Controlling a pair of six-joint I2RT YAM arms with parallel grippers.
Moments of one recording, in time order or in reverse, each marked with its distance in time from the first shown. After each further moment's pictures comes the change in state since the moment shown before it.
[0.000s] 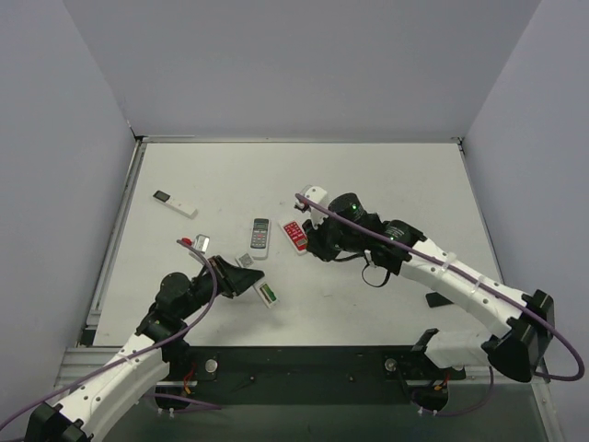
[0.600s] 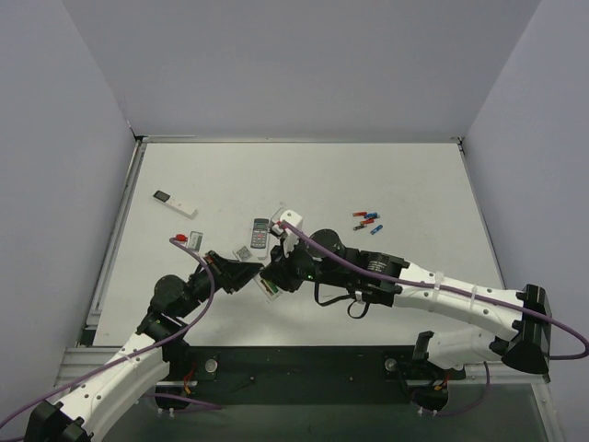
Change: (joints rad) left arm 0.000 0.023 -0.004 0.198 0.003 -0.029; right arm 0.357 -0.081 -0.077 0.376 0.078 0.324
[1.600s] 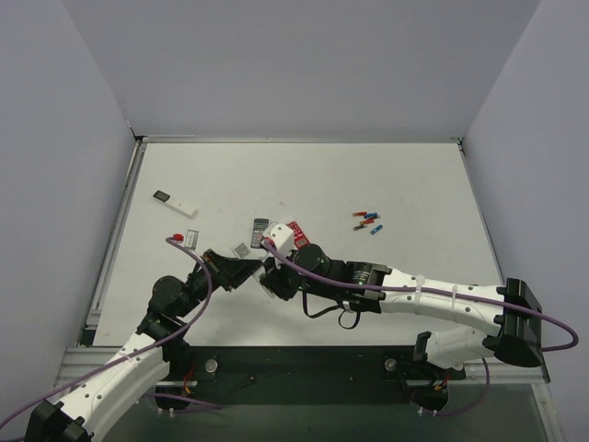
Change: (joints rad) left arm 0.002 0.000 0.000 0.054 -0.013 -0.073; right arm 0.065 0.072 -0.063 0.056 0.124 -0.011
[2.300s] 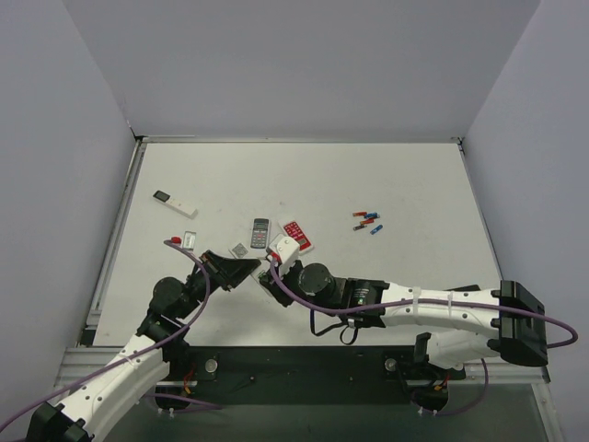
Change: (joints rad) left arm 0.005 -0.021 -0.017 -0.022 -0.041 -0.042; right arm 0.066 -0.024 -0.146 0.231 0.169 -0.045
